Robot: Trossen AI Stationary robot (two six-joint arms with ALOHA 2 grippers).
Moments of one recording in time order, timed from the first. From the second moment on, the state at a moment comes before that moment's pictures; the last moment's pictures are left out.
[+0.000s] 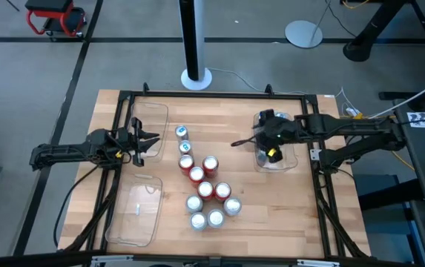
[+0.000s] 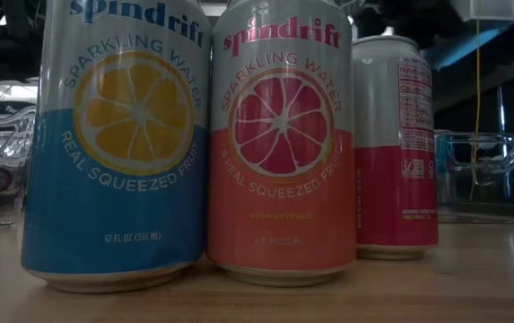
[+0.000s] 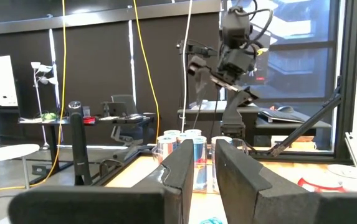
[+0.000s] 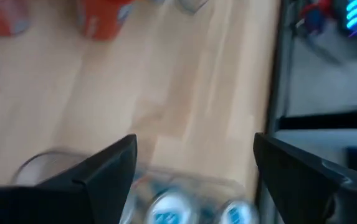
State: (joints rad) left arm 0.09 0.04 0.01 0.27 -0.12 0.07; right arm 0.00 1.23 1.18 -0.84 0.27 -0.51
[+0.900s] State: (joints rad) left arm 0.09 0.08 0.02 0.36 -0.13 0.14; right arm 0.11 1.47 1.16 -0.38 0.48 -0.97
